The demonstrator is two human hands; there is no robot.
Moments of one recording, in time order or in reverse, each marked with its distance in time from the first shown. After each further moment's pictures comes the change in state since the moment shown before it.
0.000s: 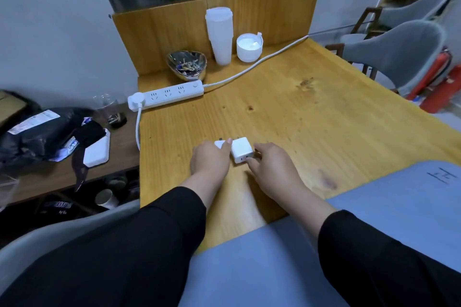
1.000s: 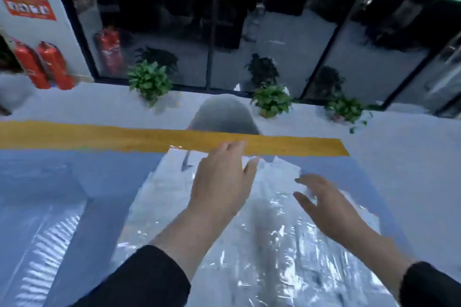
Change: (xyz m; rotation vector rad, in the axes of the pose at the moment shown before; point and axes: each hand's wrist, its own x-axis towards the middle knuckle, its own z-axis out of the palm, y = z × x) left_hand -1.032 0.098 0.094 0.019 -0.836 1.551; right_hand -1.121 0.236 -0.294 -0.236 0.688 1.106
